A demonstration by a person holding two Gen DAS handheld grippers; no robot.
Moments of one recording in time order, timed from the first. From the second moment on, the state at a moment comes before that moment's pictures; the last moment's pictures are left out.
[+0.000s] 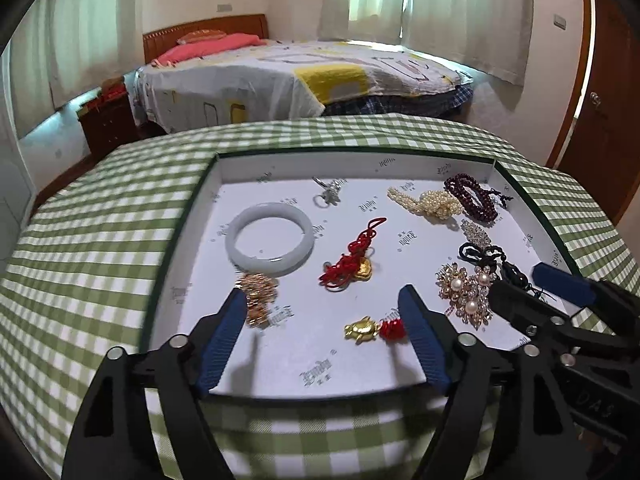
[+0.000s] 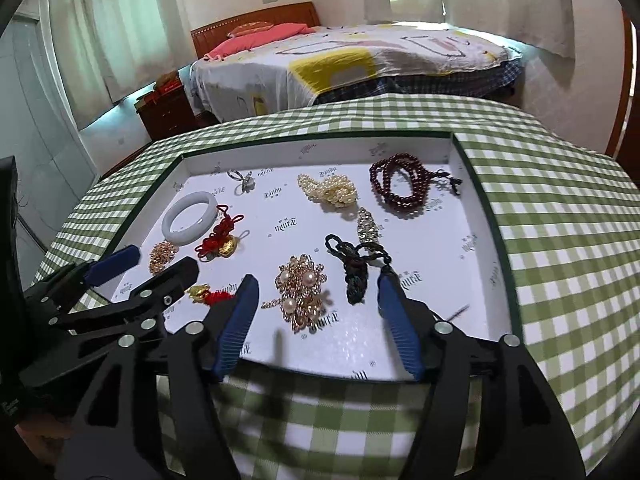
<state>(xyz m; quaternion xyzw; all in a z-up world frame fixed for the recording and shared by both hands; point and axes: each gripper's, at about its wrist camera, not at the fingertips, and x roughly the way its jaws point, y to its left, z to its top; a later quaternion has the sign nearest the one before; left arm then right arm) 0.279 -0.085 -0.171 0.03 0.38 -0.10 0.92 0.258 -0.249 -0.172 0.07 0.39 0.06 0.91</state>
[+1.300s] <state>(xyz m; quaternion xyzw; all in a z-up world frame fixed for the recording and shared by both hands) 0.069 -0.023 -0.021 0.00 0.25 -0.02 0.97 0.054 -0.242 -0.025 0.03 0.26 0.05 0.96</state>
